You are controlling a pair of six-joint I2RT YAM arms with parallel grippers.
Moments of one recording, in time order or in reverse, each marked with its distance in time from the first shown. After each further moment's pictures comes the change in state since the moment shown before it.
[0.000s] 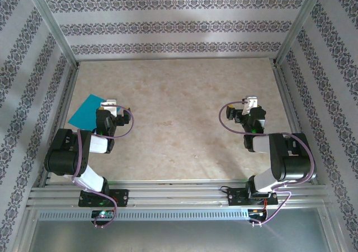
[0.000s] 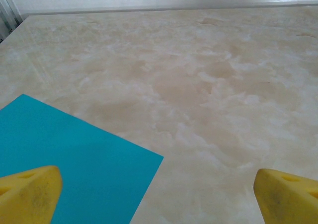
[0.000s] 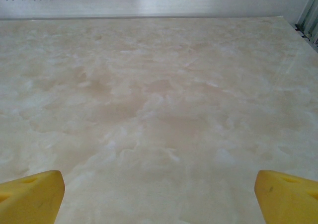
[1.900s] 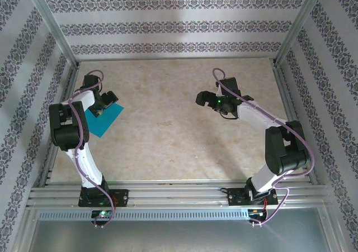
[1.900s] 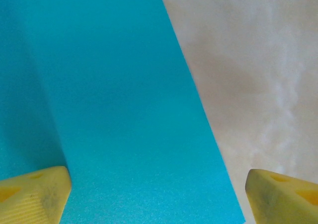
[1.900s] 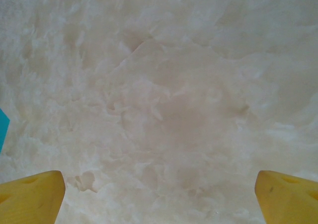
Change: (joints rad) left arm 0.206 0.363 0.912 -1.354 0.212 -0.540; right arm 0.293 0.103 0.686 -1.098 -0.219 0.559
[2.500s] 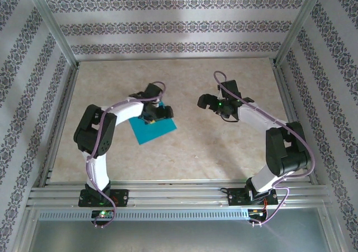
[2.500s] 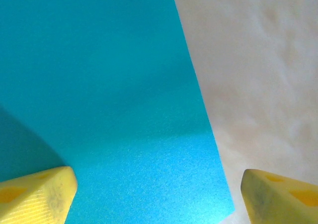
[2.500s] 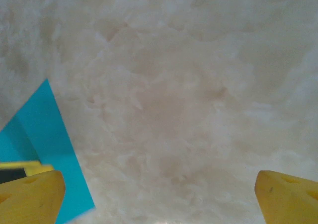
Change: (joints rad) left arm -0.655 -0.032 -0.042 -0.002 0.092 -0.105; right arm -0.008 -0.032 -0.055 -0.023 0.037 0.034
